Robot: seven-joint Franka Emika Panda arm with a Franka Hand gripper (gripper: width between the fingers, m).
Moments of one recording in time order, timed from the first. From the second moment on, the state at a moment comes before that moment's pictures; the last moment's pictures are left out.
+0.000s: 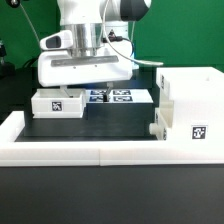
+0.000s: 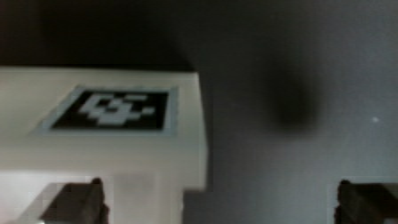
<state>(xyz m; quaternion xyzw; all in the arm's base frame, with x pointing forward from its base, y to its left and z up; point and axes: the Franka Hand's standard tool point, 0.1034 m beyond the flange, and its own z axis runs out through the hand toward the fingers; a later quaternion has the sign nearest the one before) 0.399 -0.078 0.009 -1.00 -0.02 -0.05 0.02</state>
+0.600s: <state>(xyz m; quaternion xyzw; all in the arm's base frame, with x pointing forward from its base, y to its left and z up) 0.390 -0.101 0.004 -1.00 -0.02 -0.06 0.02</state>
